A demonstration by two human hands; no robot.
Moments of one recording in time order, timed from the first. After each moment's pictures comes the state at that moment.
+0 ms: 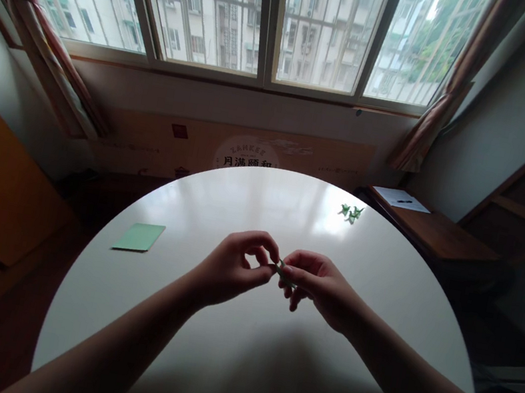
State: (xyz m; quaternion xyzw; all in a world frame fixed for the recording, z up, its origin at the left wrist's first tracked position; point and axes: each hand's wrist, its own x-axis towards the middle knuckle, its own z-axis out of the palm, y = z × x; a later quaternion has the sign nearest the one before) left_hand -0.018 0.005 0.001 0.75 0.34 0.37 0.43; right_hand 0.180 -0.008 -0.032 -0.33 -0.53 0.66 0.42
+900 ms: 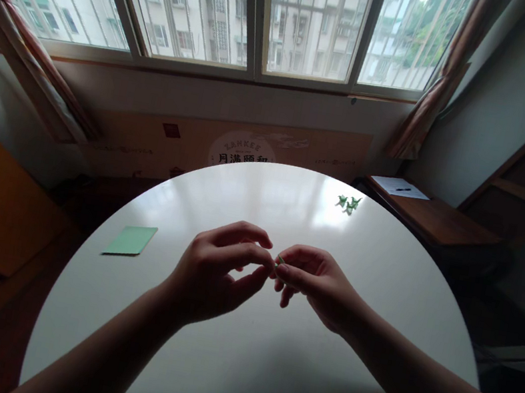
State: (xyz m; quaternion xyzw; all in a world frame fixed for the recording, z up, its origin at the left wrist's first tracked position) left_hand -0.021 -0.006 0.014 0.86 0.20 0.46 0.05; right_hand 0.177 -0.015 -0.030 -0.27 -0.53 0.65 0.48
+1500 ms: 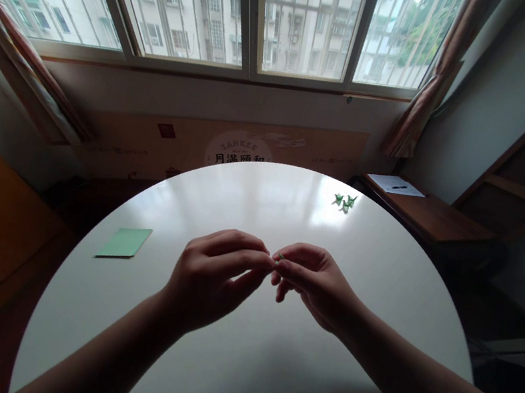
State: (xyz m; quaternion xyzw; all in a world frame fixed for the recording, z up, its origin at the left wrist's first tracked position) left_hand -0.013 -0.011 0.015 0.85 0.19 0.49 0.00; right_hand 0.173 -0.015 -0.031 -0.25 -0.48 0.66 0.52
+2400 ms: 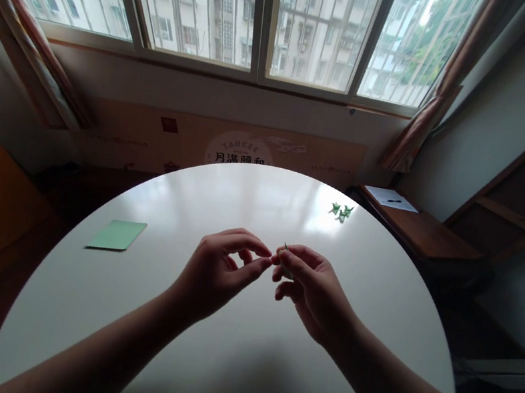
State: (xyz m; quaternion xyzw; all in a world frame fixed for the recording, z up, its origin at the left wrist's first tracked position) left_hand -0.002 -0.002 -0.005 0.73 0.36 0.49 0.31; right_hand 0.173 -0.016 -0.025 -0.31 -0.39 0.66 0.56
